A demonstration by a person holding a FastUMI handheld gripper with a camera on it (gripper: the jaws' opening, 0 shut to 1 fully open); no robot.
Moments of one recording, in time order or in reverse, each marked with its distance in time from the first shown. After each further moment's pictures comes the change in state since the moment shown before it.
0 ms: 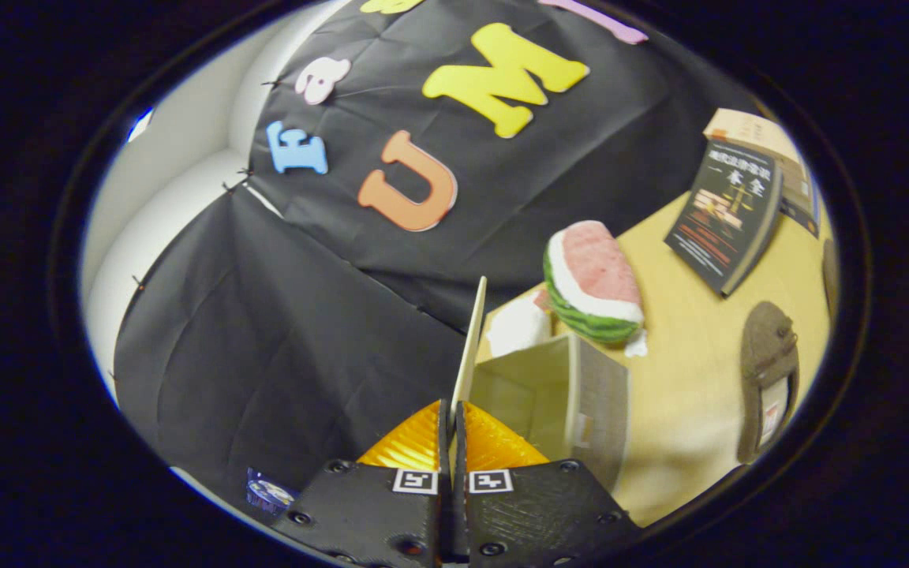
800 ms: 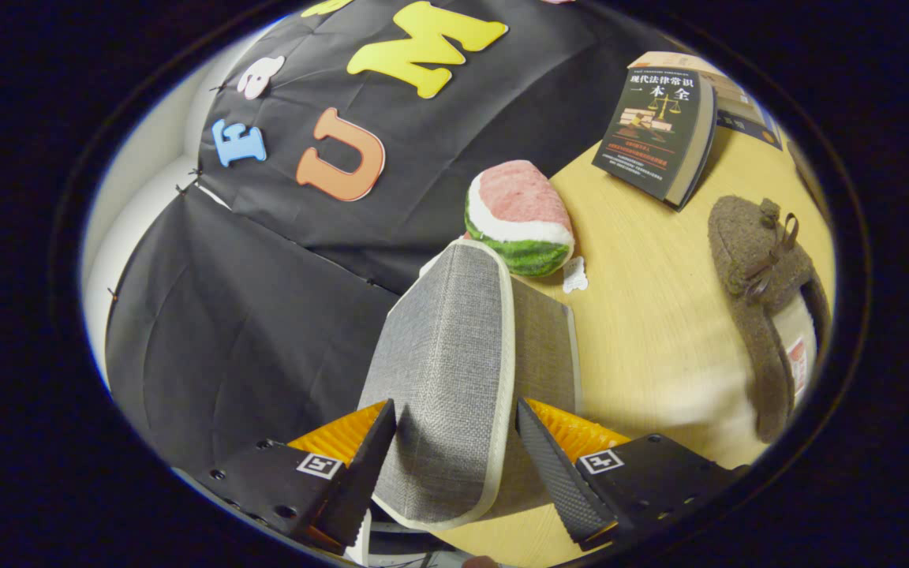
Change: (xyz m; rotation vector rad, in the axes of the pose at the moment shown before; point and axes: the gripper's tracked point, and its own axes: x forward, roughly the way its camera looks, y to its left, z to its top) arm 0.021 -0.135 -0.086 0.165 0.090 -0.130
